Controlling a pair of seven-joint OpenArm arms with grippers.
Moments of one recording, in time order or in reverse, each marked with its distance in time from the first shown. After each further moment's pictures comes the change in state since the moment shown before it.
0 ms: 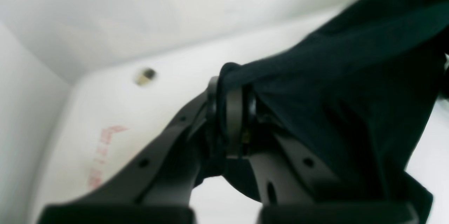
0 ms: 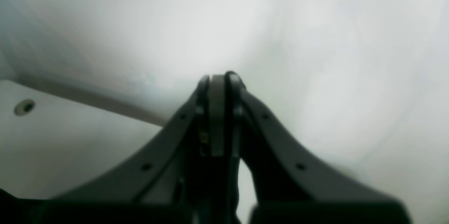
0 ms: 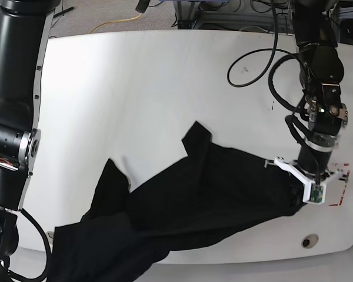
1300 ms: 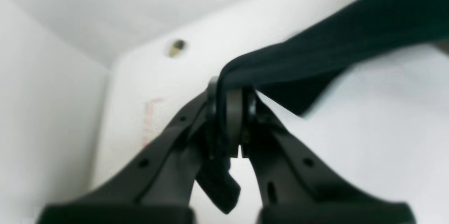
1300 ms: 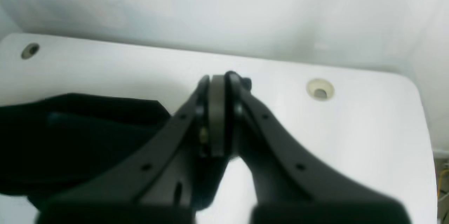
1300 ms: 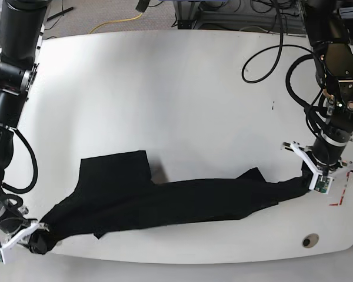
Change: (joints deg) left arm 3.8 -3.6 -5.0 1.7 -1.5 -9.8 10.7; right arm -33.7 10.8 10.6 20.7 17.5 -3.9 -6.9
